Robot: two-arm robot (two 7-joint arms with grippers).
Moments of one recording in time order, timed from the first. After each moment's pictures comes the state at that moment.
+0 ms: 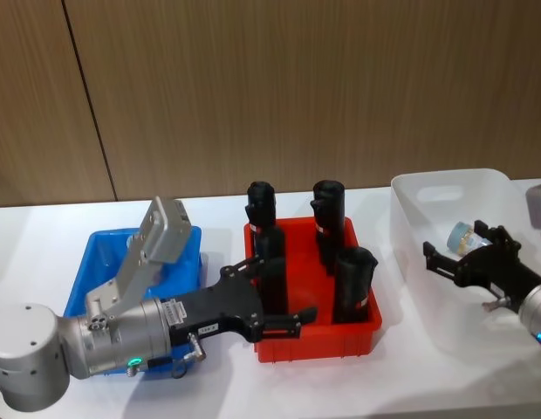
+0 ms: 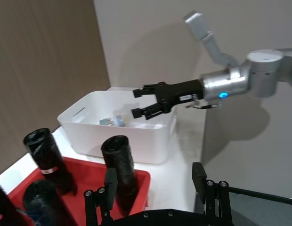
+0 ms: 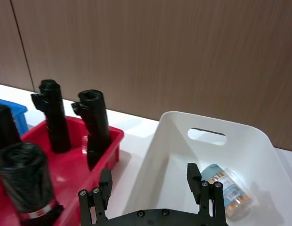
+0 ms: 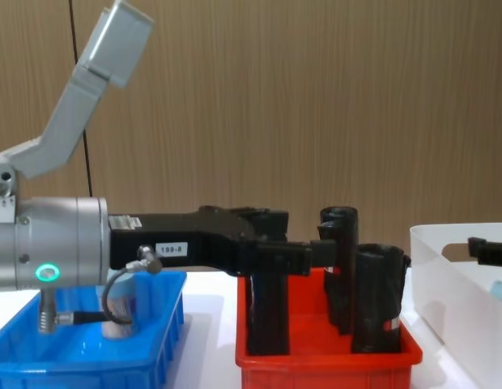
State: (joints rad) left arm -0.44 0.39 0.39 -1.38 -0.38 0.08 -0.90; right arm 0.25 0.41 -0.22 -1.43 0.30 0.11 0.20
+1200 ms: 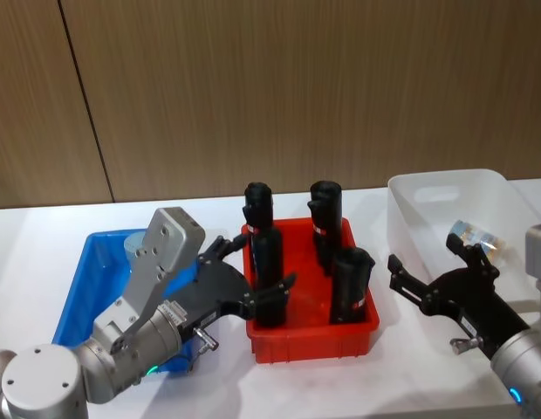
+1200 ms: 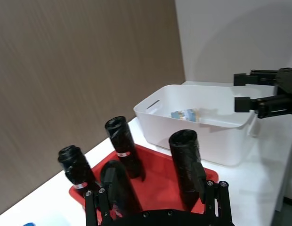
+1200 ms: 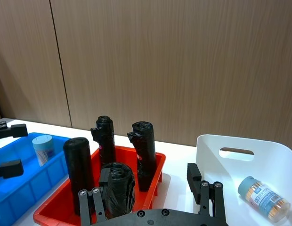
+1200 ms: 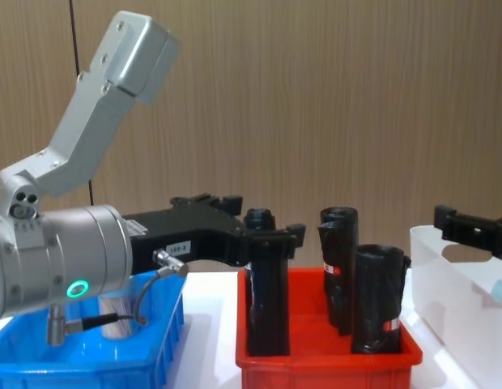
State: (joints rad) left arm -0.33 0.38 0.43 -1.51 -0.28 0.05 -0.44; right arm -0.01 0.34 -0.23 -1.77 0.29 0.03 0.07
